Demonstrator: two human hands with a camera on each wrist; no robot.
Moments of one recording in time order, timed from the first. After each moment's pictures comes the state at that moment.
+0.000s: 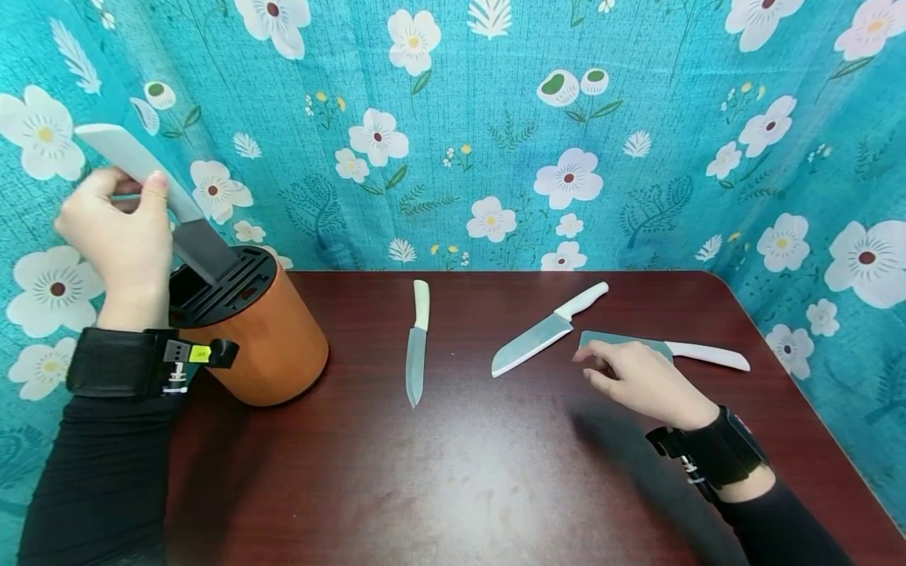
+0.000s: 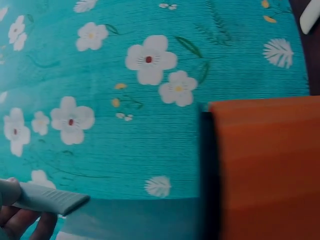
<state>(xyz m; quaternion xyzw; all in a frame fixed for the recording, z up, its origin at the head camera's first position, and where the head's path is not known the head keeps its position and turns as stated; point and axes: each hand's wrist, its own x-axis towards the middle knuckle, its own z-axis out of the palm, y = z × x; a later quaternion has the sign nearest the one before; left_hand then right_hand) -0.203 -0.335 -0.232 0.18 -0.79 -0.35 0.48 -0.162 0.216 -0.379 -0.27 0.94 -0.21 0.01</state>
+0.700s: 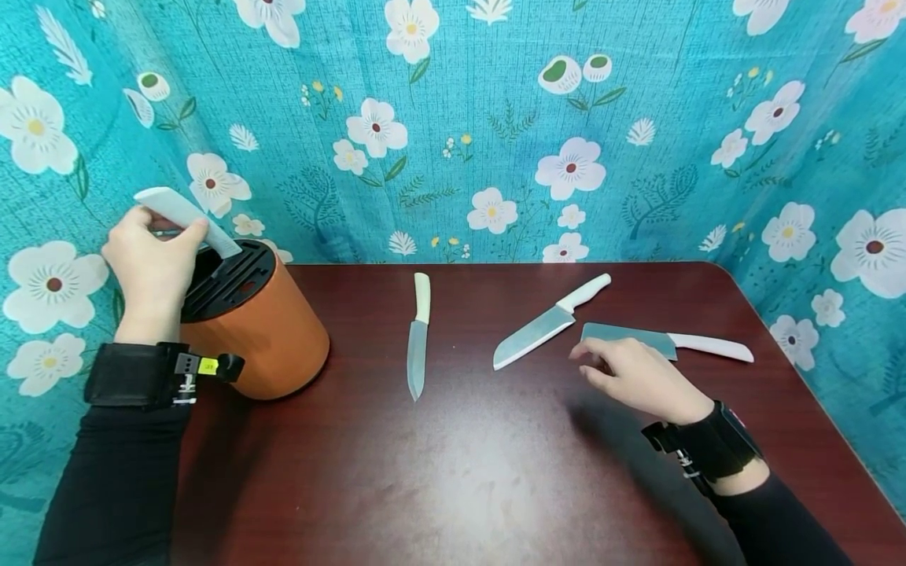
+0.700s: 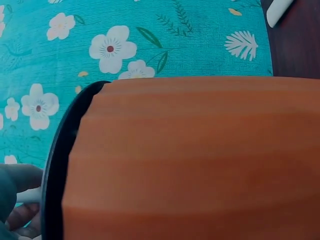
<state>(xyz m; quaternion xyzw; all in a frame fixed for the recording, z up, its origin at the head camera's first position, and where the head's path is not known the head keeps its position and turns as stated) -0.199 -0.347 -0.264 0.25 -0.86 -0.35 0.28 -0.164 0.212 -0.387 -0.25 0.94 -0.23 0.04</state>
